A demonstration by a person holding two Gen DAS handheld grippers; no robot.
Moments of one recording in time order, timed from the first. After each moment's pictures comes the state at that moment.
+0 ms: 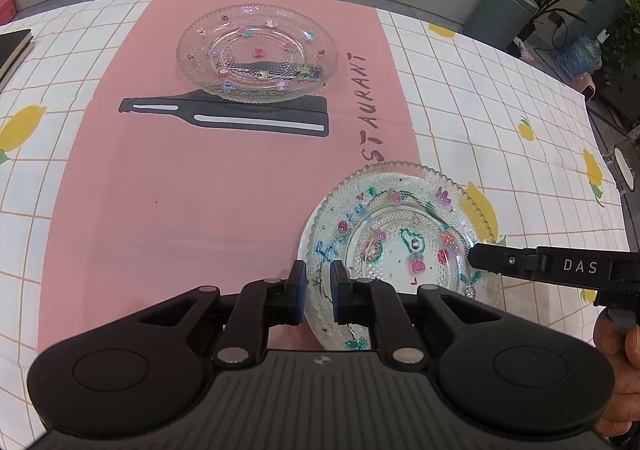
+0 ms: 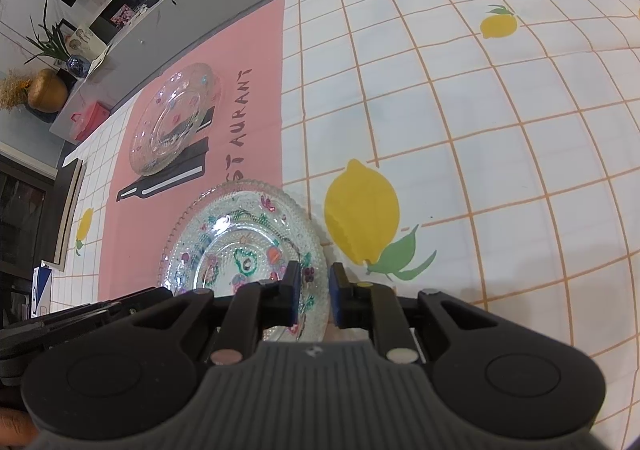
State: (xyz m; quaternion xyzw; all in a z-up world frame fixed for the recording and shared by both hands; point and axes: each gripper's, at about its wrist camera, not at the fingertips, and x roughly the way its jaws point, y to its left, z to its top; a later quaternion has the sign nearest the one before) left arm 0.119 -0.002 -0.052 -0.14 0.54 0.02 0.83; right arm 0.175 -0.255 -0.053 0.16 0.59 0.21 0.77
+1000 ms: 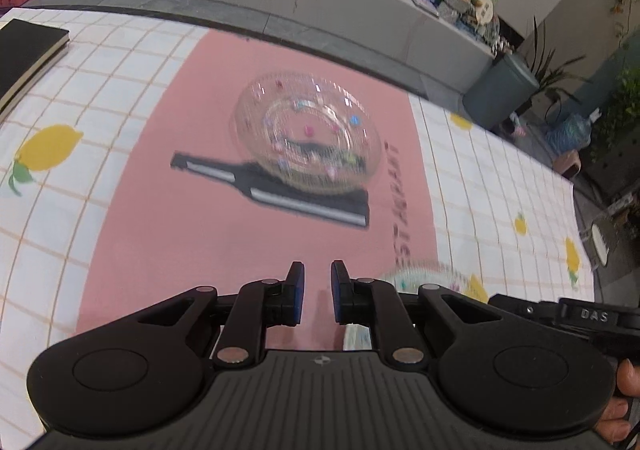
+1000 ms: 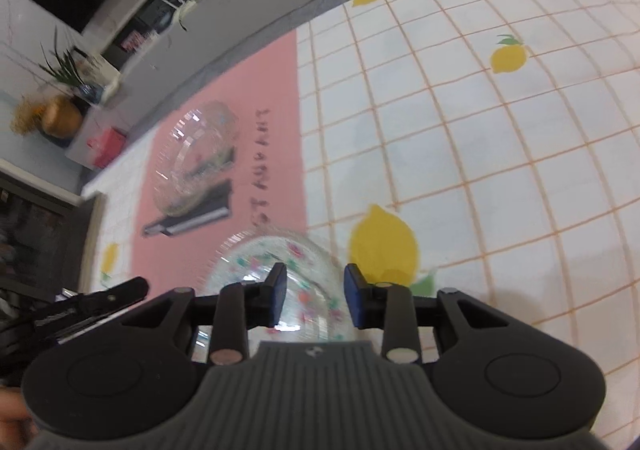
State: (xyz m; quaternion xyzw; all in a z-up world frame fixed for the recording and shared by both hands) left arm 0.128 0.071 -0.028 -0.23 0.47 0.03 0.85; right arm 0.196 -0.262 -0.035 0.24 0.56 0.23 0.76
